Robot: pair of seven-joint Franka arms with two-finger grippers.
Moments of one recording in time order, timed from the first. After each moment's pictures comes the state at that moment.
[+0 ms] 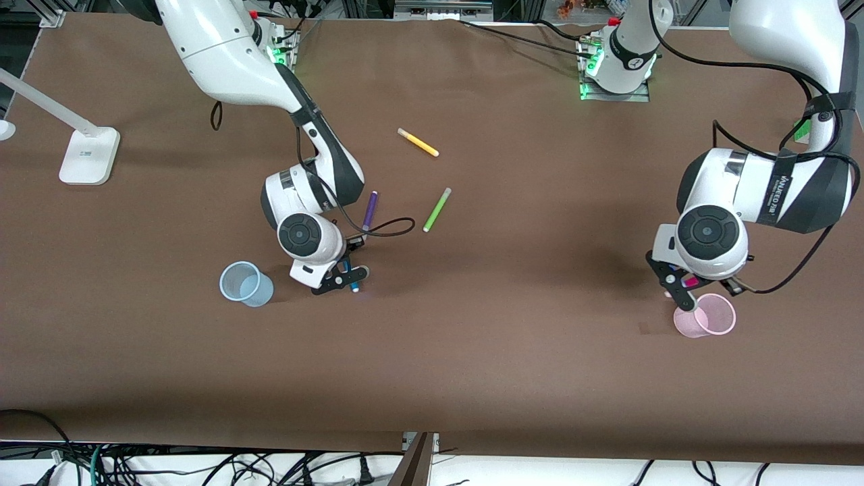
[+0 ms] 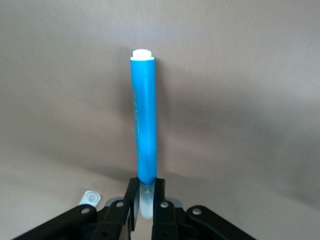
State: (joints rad) left arm -0.07 0.47 -0.09 -1.58 0.69 1.78 0.75; right arm 0.49 0.72 -0.03 -1.56 0.09 2.10 0.03
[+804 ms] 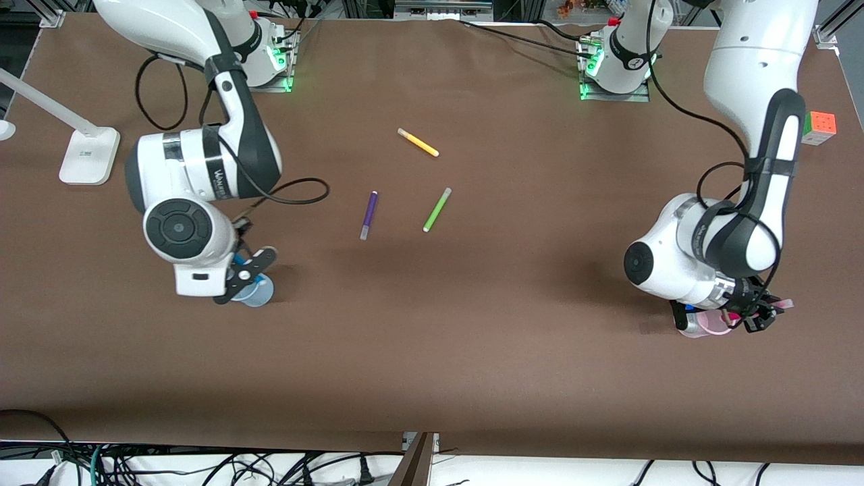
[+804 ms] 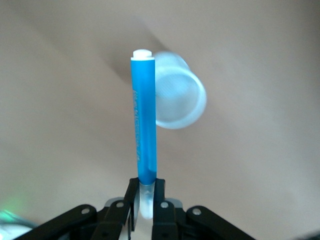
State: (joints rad) left arm -0.07 0.69 -0.08 -1.53 1.28 1.77 0.78; right arm 0.48 0.58 -0.27 -1.29 -0.23 1.55 -0.65
